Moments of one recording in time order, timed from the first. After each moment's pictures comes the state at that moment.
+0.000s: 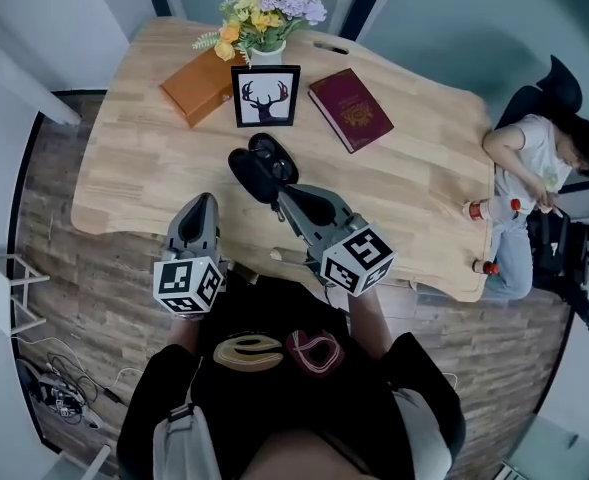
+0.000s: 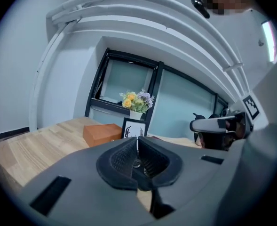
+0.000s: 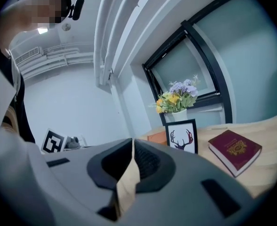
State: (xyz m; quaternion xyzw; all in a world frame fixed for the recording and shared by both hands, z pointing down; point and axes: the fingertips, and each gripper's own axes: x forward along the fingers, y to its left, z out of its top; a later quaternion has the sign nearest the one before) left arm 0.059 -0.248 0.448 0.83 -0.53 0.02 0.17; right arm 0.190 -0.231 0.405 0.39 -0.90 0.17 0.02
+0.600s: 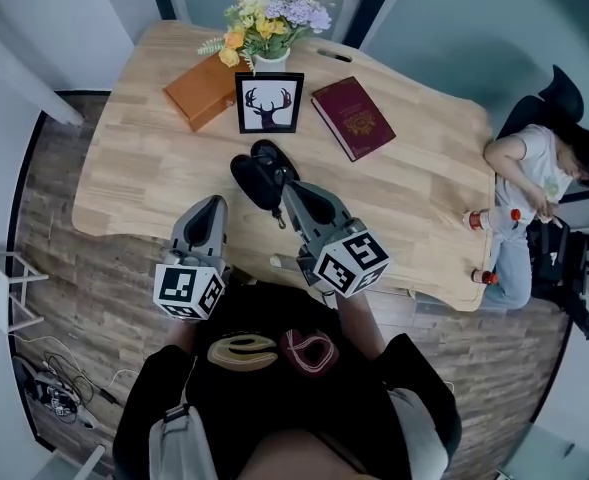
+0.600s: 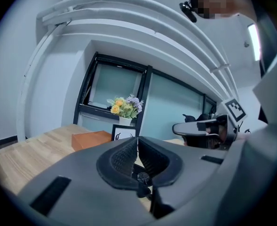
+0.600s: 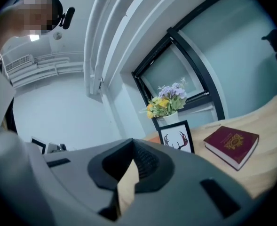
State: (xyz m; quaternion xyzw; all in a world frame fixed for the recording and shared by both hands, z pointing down) left arm 0.082 -0.246 0.426 0.87 -0.48 0.01 0.13; right arm 0.202 -0.252 0.404 0.44 -0.88 0.19 -0.04
